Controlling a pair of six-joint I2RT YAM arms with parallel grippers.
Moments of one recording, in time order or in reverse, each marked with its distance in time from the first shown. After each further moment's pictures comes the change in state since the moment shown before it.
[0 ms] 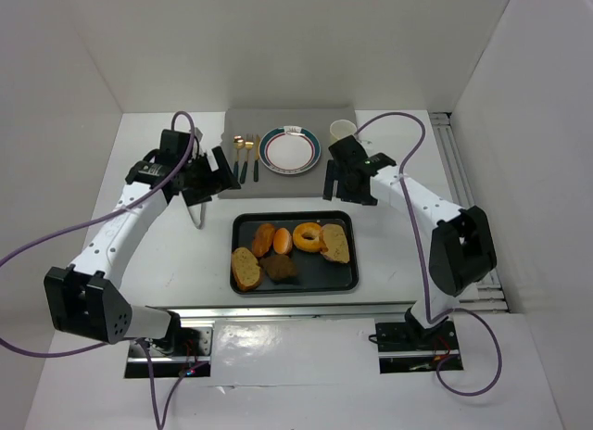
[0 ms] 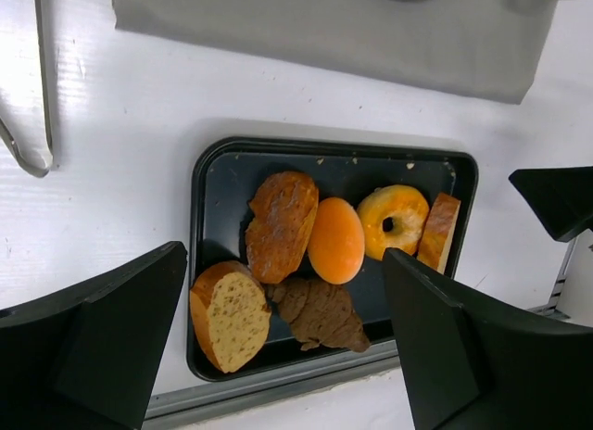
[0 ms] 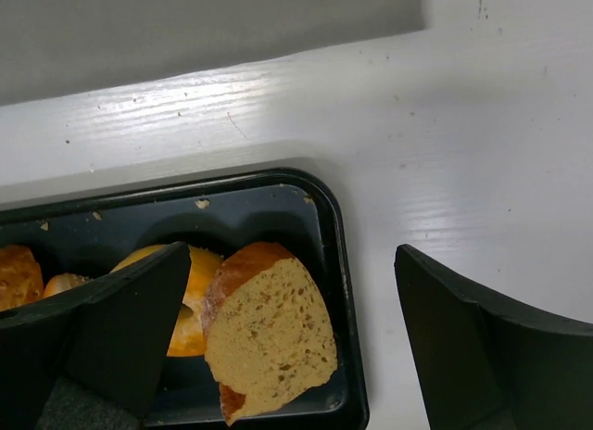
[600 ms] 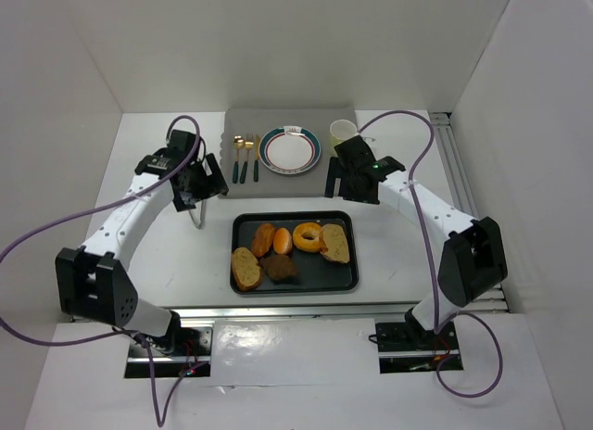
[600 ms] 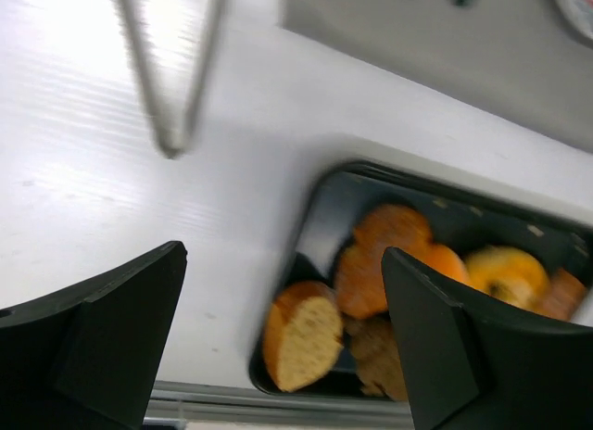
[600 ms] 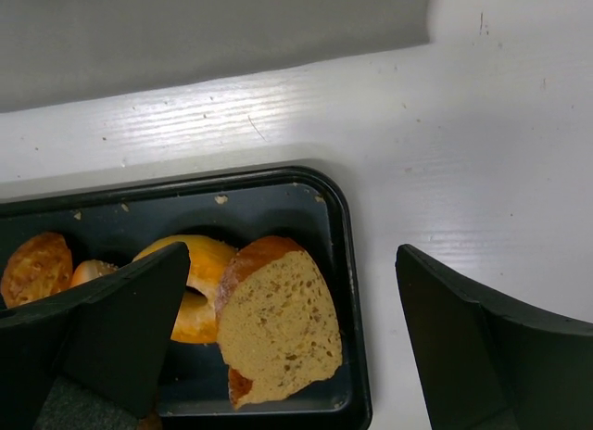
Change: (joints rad) left arm 0.003 0.067 -0.005 -0.081 -0.196 -0.026; right arm -0.001 -0.079 -0.052 0.044 -0.021 -0.009
